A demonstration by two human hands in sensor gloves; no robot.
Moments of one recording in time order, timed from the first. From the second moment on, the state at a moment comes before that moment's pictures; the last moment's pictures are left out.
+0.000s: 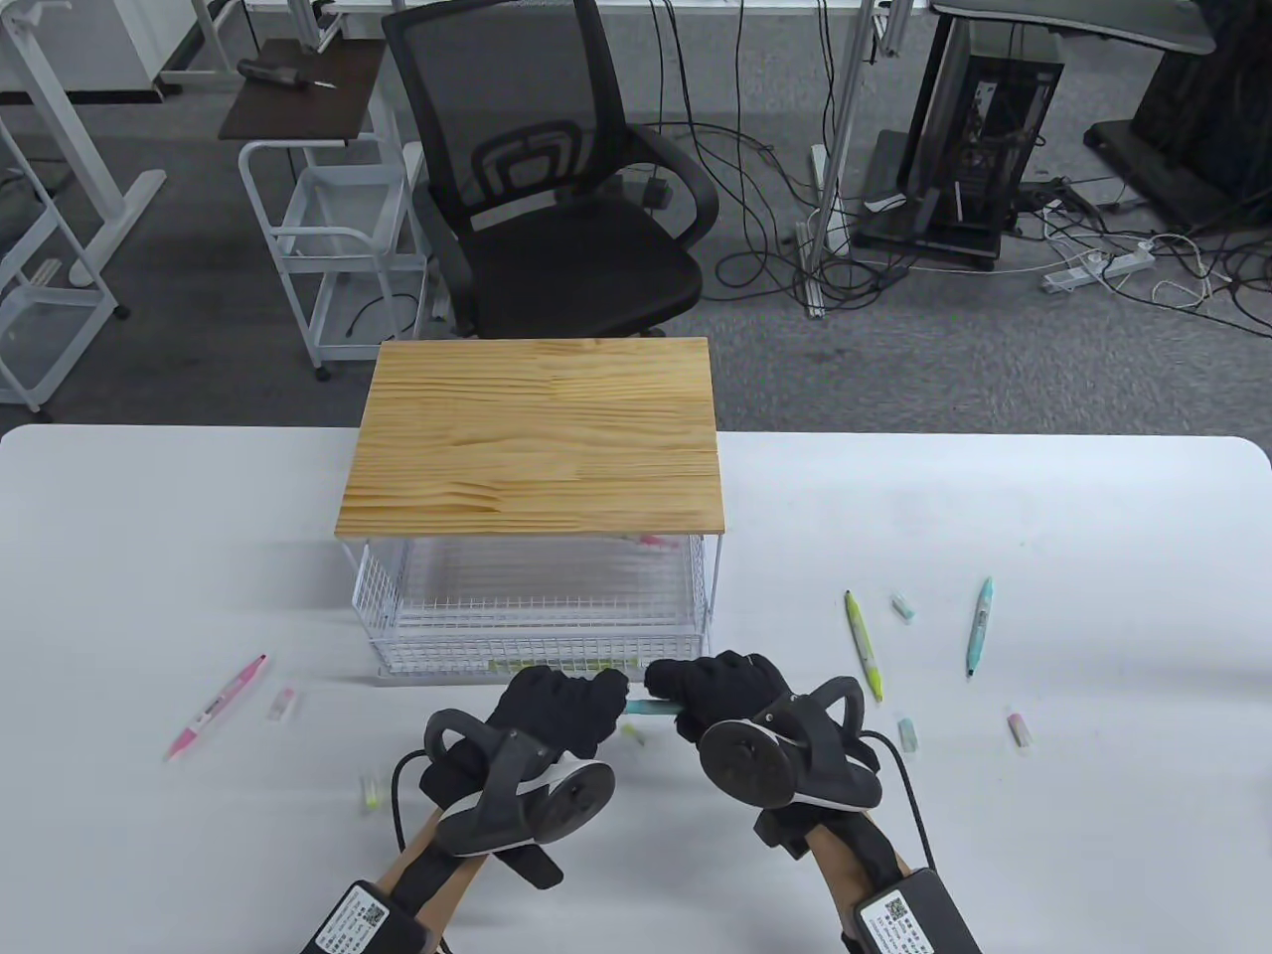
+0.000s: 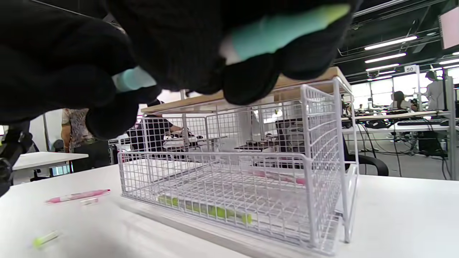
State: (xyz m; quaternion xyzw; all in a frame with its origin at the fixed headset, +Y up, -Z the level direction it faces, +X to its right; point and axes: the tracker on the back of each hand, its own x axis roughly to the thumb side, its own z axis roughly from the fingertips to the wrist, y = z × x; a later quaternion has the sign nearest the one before) left_hand -0.112 -0.669 -0.262 0.18 -0.27 -0.04 0.95; right_hand 0.076 -0.657 -0.277 0.29 -0.13 0.94 0.09
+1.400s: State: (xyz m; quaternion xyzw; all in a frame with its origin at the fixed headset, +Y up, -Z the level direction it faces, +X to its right) left_hand -0.168 -0.666 -0.294 0.11 -0.14 -0.01 0.98; right_hand 0.113 -0.769 -0.331 0.10 0.25 0.94 -0.20
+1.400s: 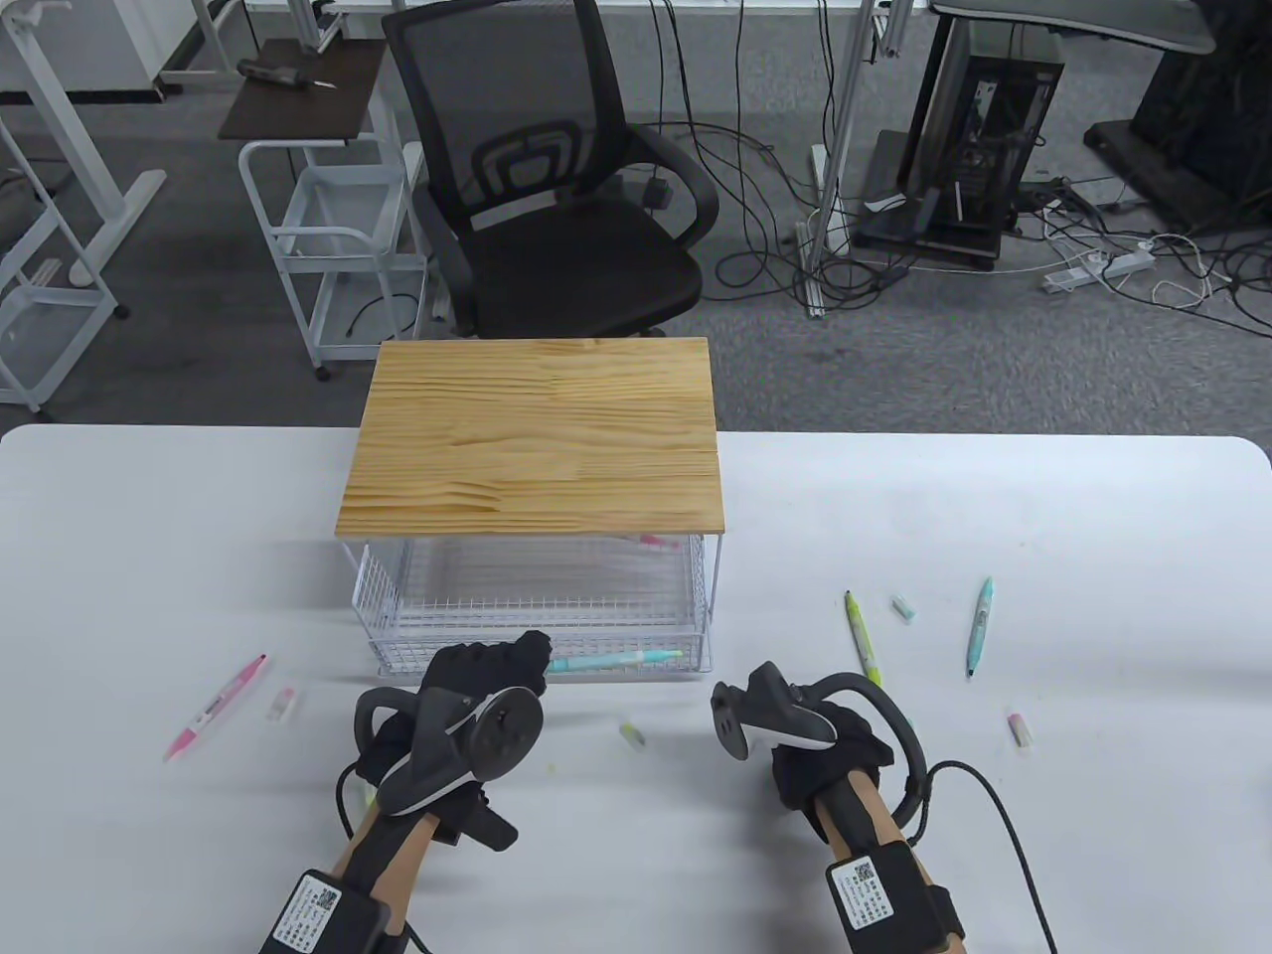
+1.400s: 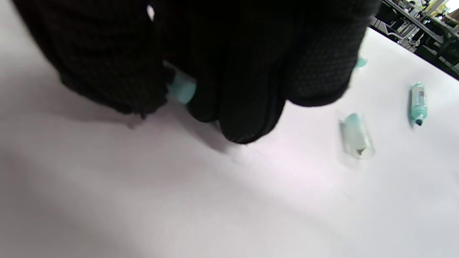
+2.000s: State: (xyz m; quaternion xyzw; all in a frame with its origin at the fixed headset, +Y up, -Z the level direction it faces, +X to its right) left_hand -0.163 -0.667 -0.294 0.11 -0.16 -0.01 0.98; right_hand 0.146 -0.684 -0.318 0.16 -0.02 0.98 0.10
